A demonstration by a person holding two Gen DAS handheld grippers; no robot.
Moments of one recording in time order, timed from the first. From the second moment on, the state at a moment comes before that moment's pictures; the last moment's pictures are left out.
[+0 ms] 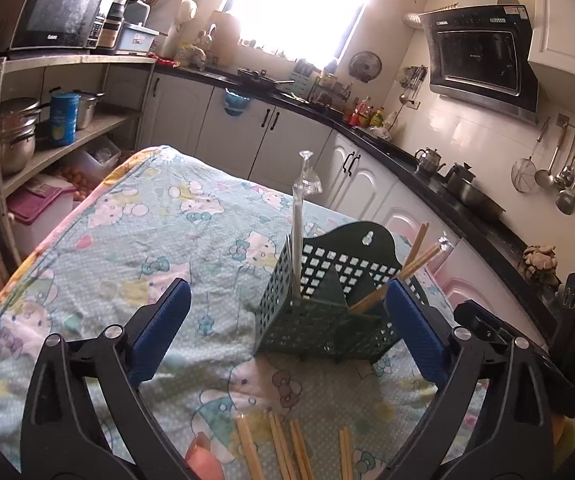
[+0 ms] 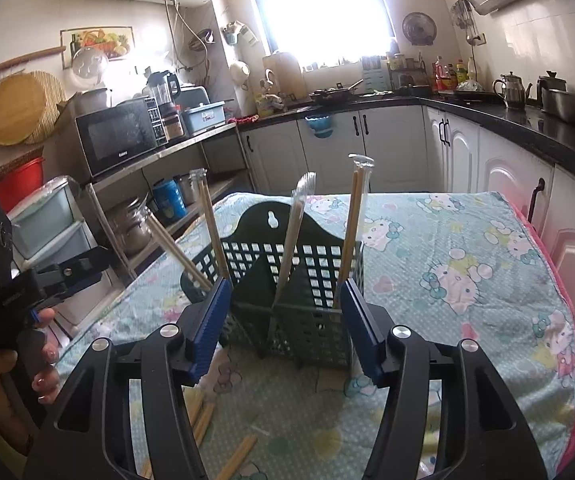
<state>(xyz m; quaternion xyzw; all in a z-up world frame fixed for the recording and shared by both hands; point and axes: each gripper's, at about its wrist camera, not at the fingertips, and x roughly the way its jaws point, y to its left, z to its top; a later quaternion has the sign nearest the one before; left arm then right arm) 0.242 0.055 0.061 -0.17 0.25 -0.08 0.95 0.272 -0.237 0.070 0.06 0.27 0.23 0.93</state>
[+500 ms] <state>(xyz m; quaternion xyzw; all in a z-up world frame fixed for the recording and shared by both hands) 0.212 0.048 0.045 -0.16 0.27 -0.09 0.95 0.240 -0.241 0.061 0.04 0.28 0.23 0.93</state>
